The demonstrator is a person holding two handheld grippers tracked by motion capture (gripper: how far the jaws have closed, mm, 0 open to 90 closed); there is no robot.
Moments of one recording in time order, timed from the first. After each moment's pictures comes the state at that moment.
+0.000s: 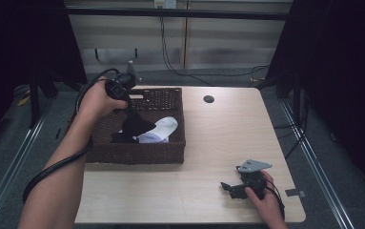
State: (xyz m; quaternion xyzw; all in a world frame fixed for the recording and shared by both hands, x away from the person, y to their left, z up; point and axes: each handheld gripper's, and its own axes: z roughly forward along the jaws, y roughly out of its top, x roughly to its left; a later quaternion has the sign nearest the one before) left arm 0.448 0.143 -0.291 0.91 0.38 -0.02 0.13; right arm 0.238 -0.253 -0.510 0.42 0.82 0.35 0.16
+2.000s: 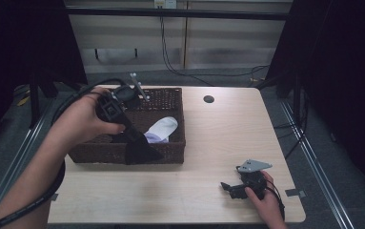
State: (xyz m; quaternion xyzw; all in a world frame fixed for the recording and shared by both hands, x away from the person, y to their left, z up) left arm 0.330 0.120 -0.236 0.96 0.23 -0.05 0.15; right arm 0.238 -0.253 -0.510 0.42 0.82 0.36 0.16
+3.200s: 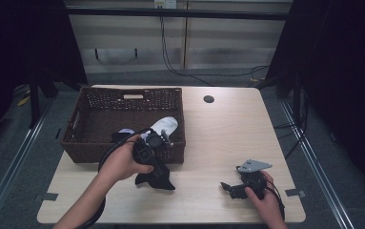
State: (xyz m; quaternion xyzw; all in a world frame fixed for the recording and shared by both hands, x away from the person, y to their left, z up) left arm 0.319 0.077 -0.379 0.96 0.22 -0.07 0.13; right arm 0.238 -0.253 -0.510 0.41 0.82 0.35 0.16
